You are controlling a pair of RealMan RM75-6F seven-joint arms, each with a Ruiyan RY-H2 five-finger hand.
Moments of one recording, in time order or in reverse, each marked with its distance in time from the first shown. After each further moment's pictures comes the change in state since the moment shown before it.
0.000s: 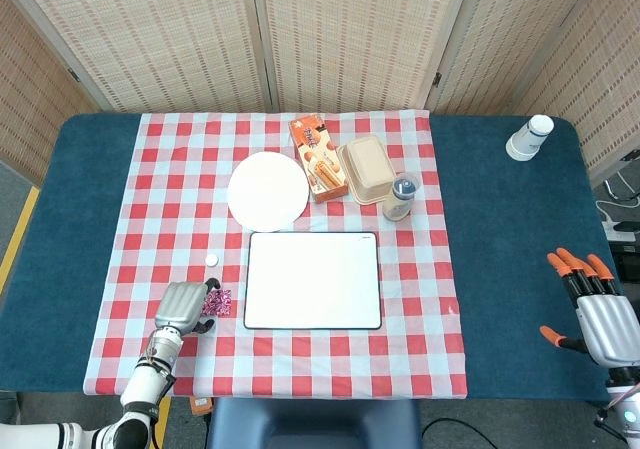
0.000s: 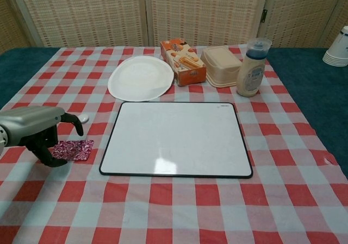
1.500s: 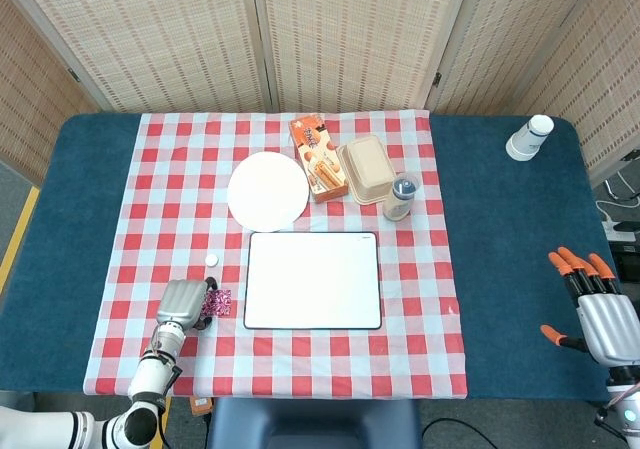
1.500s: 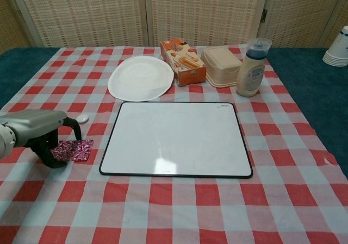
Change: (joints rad) left arm -0.065 -0.034 0.019 0.067 -0.102 0.007 0.022; right arm 0.001 -0.002 0.004 0.002 0.007 -0.002 -0.003
